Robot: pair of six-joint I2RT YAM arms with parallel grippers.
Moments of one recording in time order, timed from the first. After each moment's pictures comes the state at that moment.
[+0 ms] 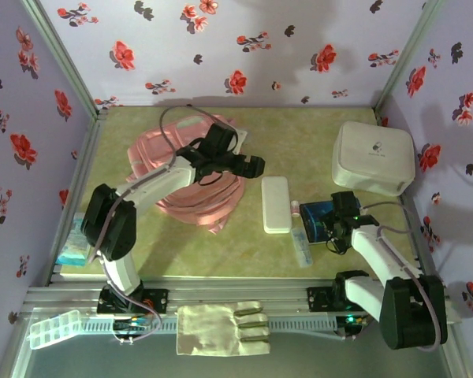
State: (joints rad) left arm -0.72 1.80 1.46 -0.39 0.20 -0.33; right arm 0.11 1.03 0.44 -0.62 0.09 1.17
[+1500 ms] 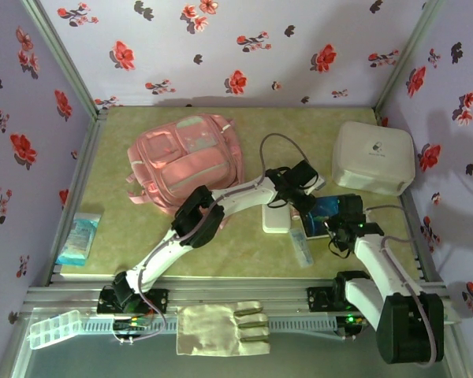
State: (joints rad) left arm -1.05 2.54 2.19 -0.60 0.15 -0.17; right arm 0.06 0.91 0.40 -0.58 0.02 1.11
